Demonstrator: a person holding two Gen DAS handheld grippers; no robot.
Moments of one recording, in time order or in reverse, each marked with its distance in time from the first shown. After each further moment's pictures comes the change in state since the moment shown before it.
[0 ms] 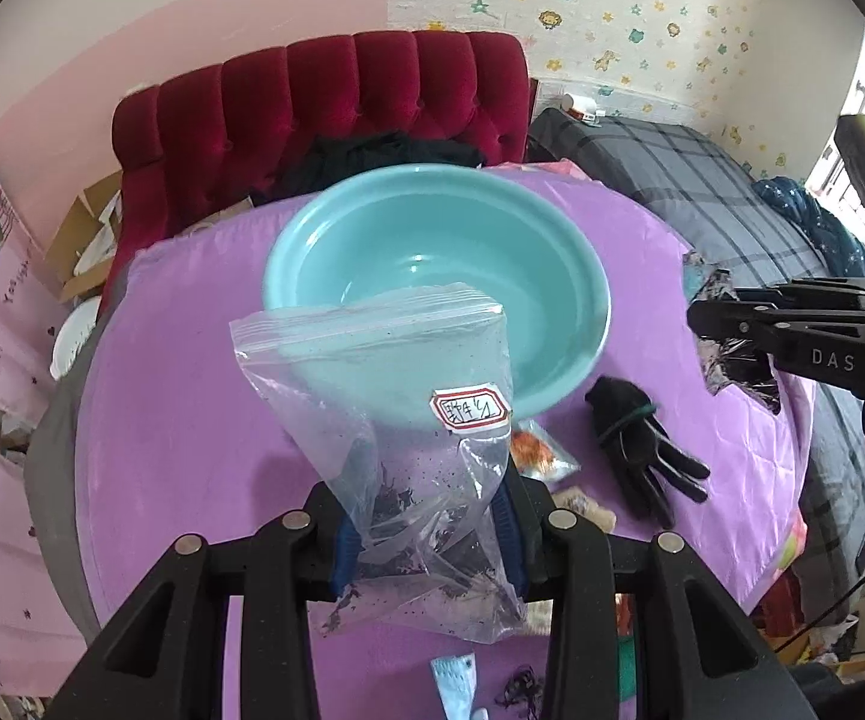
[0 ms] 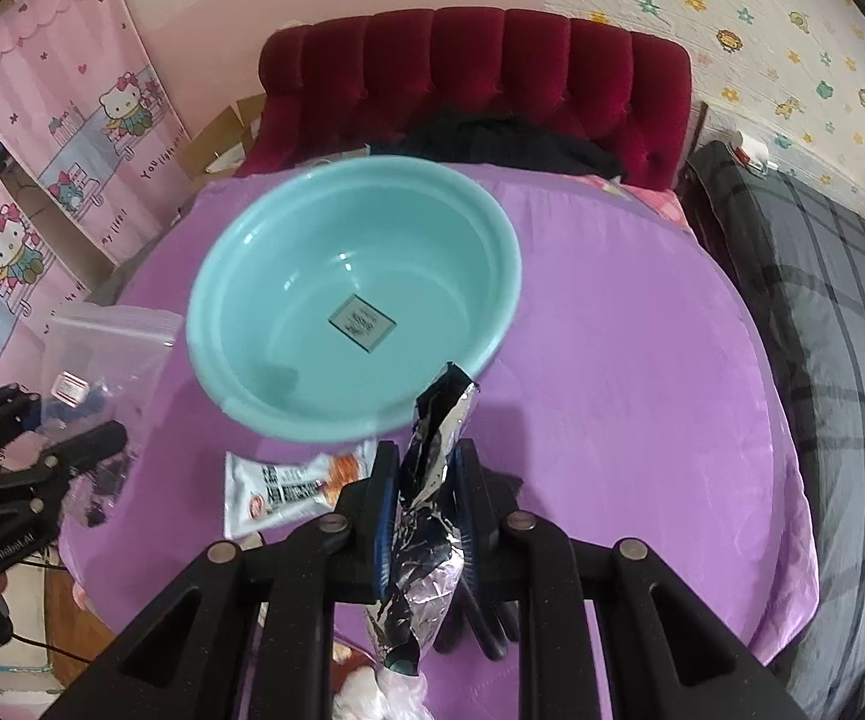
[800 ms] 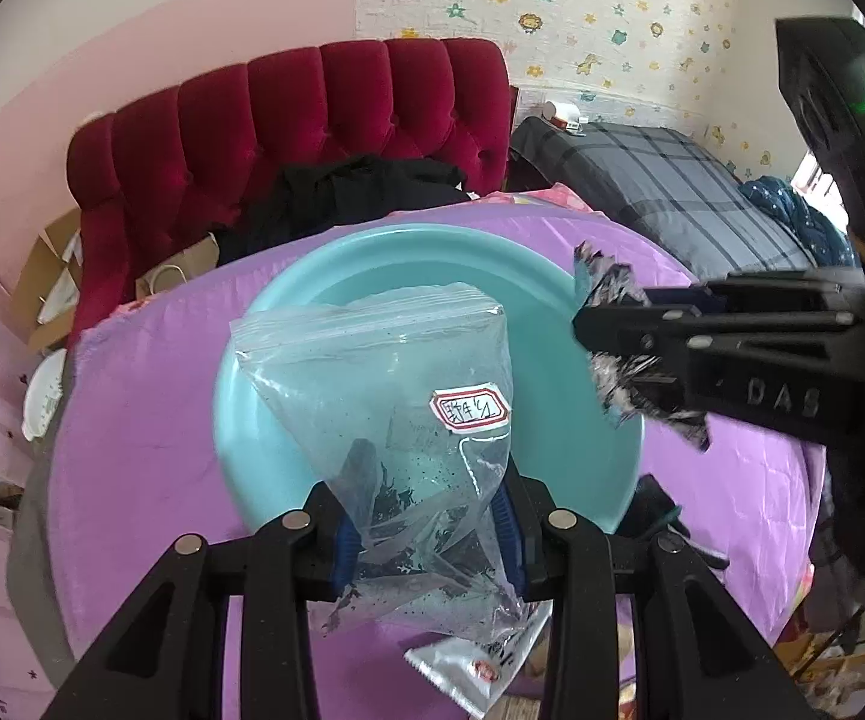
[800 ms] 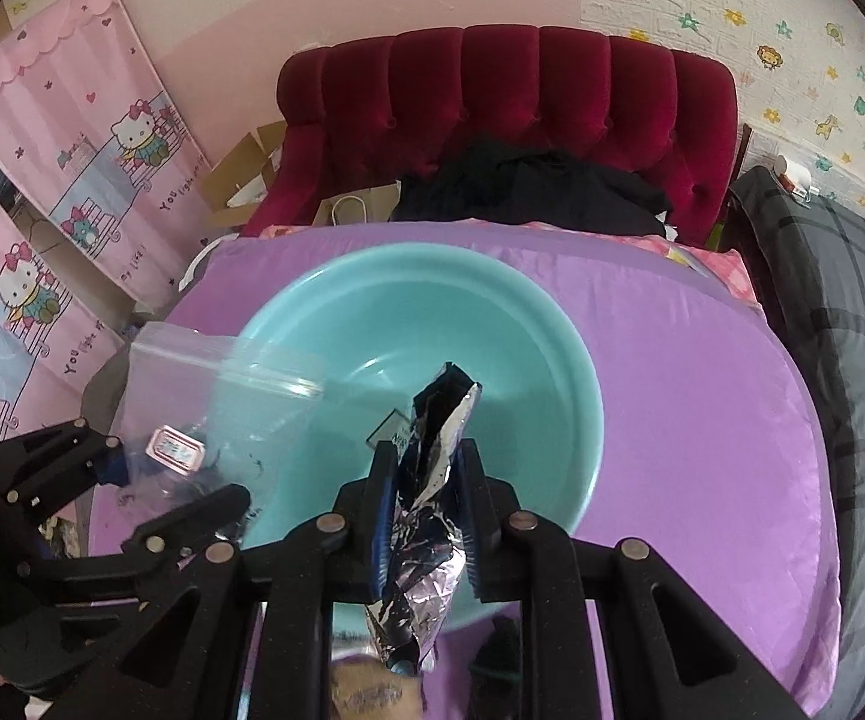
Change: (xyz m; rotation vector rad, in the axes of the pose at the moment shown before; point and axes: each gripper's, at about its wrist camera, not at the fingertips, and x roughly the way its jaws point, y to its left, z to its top) left arm 0.063 0.009 0.082 0.040 -0.011 -0.061; right arm 0.053 0.017 0.095 0.006 -0.044 0.077
